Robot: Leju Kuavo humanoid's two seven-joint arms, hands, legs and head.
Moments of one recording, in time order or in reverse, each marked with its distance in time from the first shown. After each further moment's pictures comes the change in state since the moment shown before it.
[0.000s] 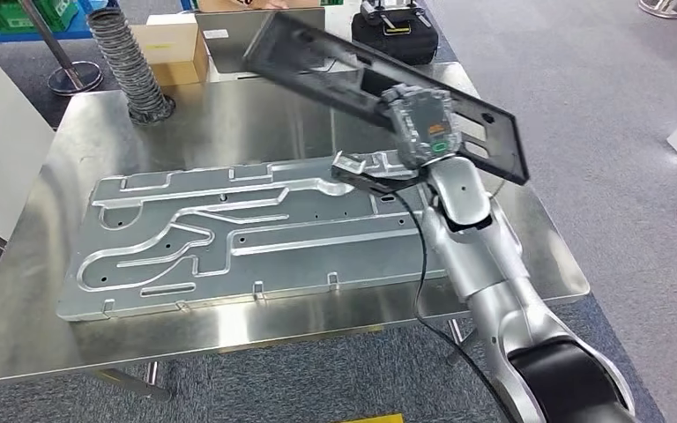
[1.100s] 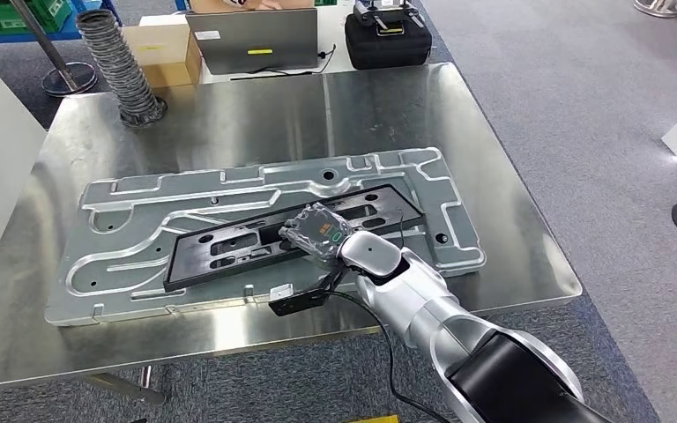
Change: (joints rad) left arm -0.019 -0.006 -0.036 0.000 -0.026 -0.002 -0.022; right arm -0.026 0.162 0.356 0.545 -0.166 0.053 -0.265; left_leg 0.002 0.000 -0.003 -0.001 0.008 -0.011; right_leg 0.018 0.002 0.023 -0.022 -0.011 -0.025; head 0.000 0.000
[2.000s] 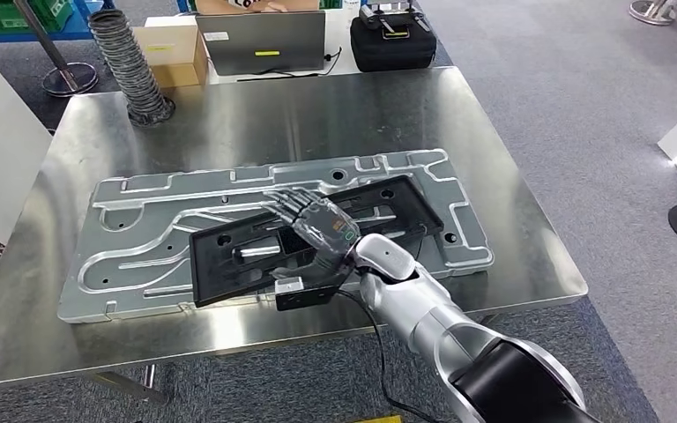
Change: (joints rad) left arm 0.007 0.003 0.000 0.000 0.010 0.014 -0.029; right arm 0.039 -0.008 -0.081 -0.048 -0.333 -0.170 -0.240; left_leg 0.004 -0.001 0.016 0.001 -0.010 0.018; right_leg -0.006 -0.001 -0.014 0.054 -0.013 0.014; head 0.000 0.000
